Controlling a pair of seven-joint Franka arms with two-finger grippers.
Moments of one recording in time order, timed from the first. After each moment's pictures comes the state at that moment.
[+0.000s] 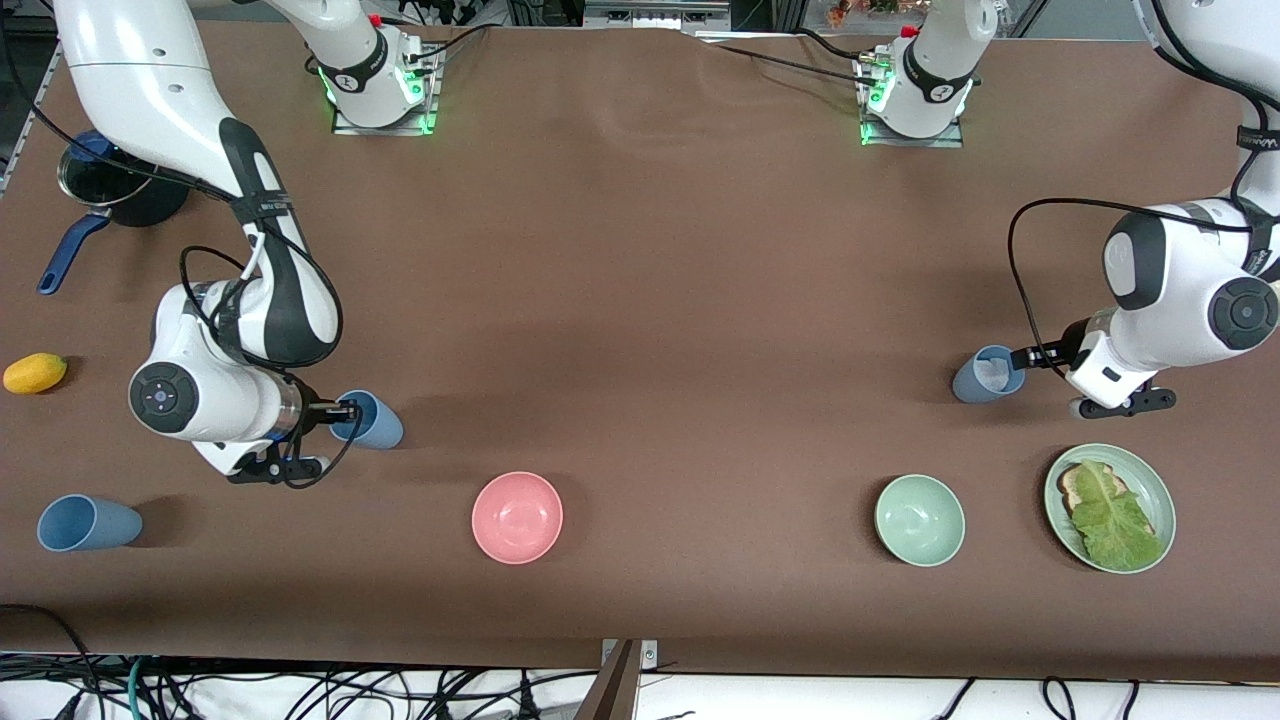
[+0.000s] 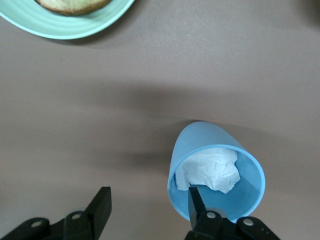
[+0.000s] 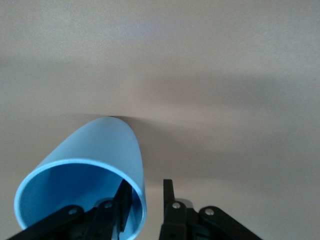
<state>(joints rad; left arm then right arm) 0.07 0.37 0.07 -1.95 0.01 2.12 -0.04 0.13 0.67 -0.04 -1.55 0.05 2.05 -0.01</state>
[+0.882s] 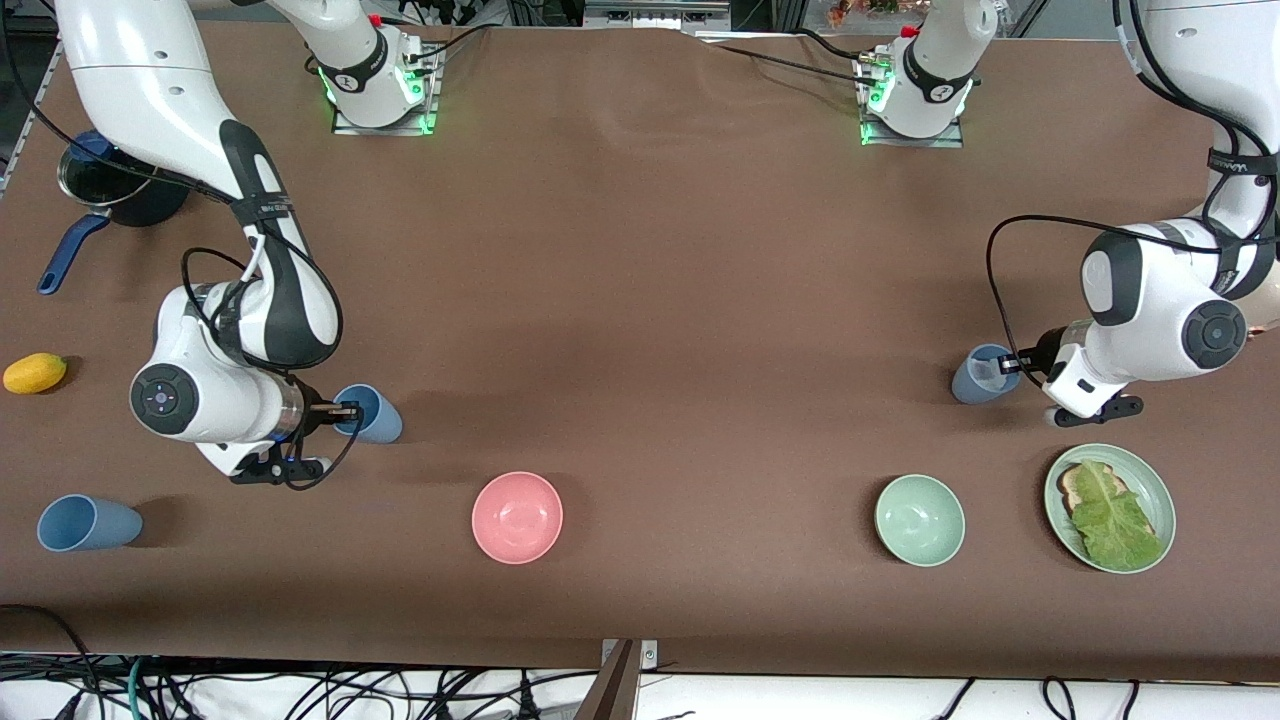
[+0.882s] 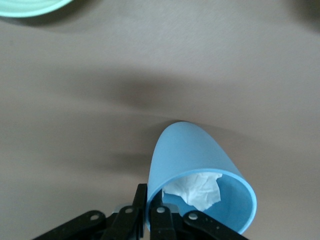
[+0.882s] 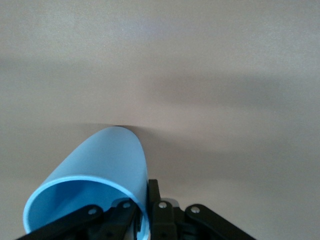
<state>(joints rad) 0.05 0.42 0.07 -1.92 -0.11 2.12 -0.05 0.13 0.67 -0.04 -1.54 0.06 2.04 -0.01</state>
